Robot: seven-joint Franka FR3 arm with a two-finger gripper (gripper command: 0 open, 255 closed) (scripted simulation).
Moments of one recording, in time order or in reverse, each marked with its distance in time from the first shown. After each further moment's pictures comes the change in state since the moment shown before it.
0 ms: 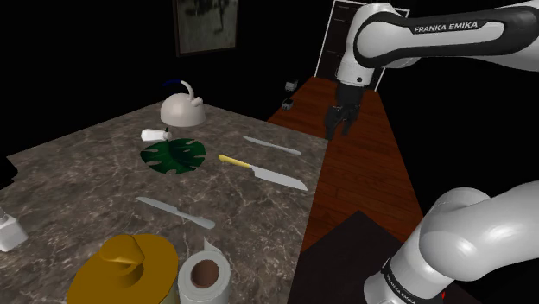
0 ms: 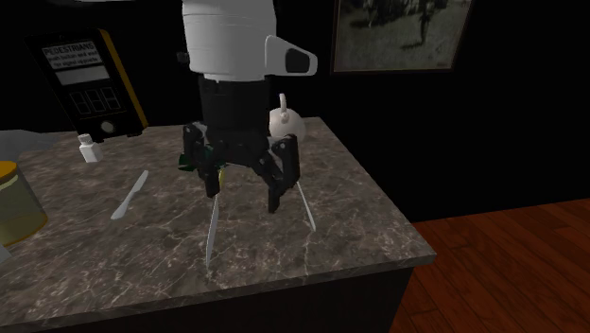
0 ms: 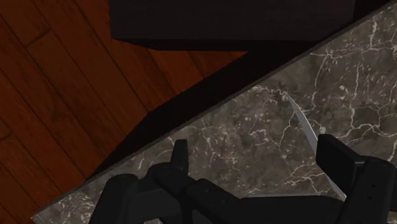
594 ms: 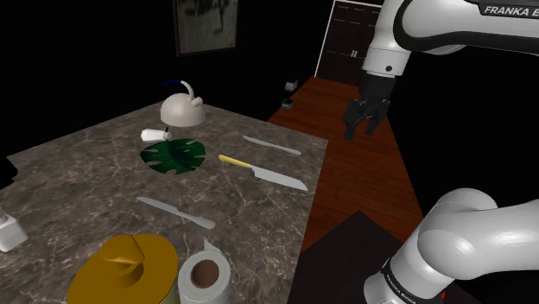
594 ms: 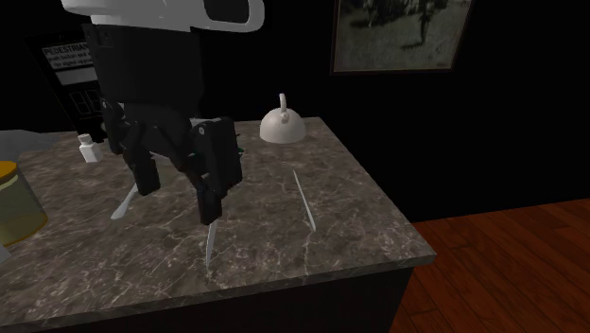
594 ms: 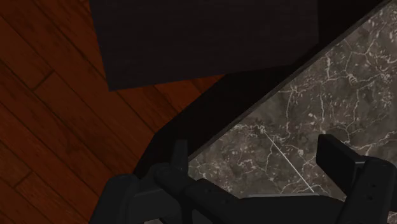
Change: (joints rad) arm -0.035 -0.238 0.075 -0.040 0.051 -0.204 0.182
